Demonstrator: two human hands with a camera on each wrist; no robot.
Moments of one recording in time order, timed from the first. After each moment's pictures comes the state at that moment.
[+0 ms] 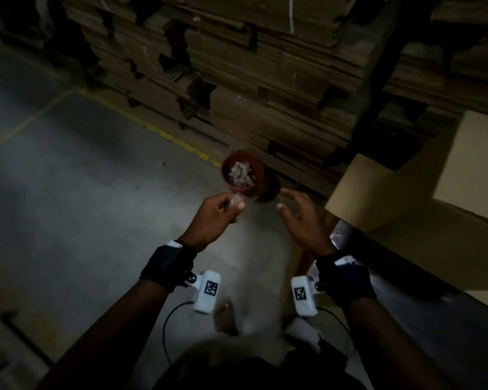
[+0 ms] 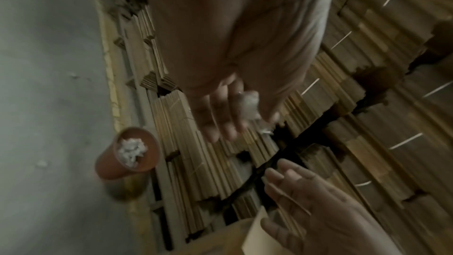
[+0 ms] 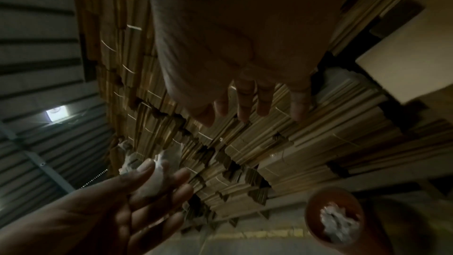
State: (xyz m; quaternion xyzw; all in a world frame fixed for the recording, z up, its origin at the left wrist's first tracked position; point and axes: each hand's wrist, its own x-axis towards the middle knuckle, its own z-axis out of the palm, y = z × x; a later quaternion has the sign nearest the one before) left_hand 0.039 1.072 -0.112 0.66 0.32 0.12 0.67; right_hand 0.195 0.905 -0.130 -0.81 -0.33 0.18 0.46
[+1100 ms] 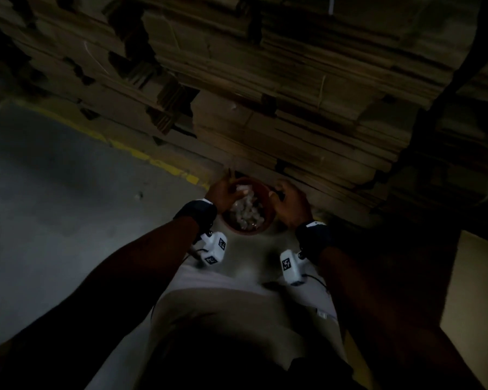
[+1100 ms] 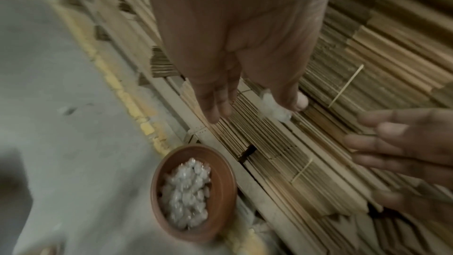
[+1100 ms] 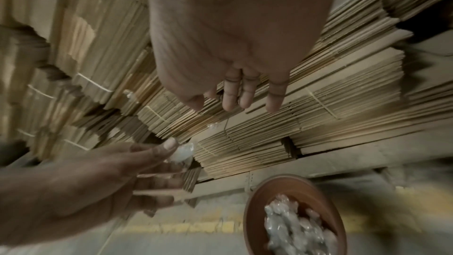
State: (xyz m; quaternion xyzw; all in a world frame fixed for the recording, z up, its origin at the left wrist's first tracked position) left_hand 0.340 1.410 -0.334 0.83 0.31 -0.09 0.46; right_hand 0.438 1.230 -0.340 -0.87 -0.22 0.24 0.37
